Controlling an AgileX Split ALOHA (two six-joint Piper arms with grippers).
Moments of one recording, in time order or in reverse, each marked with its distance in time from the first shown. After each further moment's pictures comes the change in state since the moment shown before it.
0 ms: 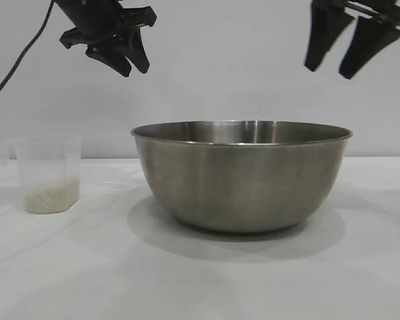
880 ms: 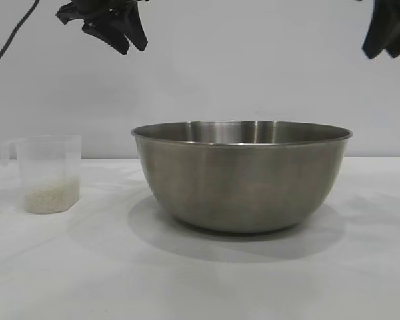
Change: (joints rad) left arm 0.000 -0.060 0.000 0.035 0.038 0.000; right arm -0.006 -0.276 0.400 -0.009 -0.428 -0.014
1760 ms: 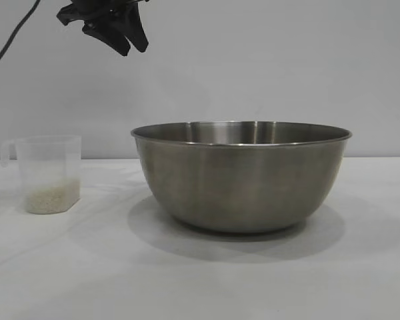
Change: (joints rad) left arm 0.000 0.000 0.000 0.000 0.015 0.000; right arm 0.000 -0.911 0.207 -0.168 0.780 0.216
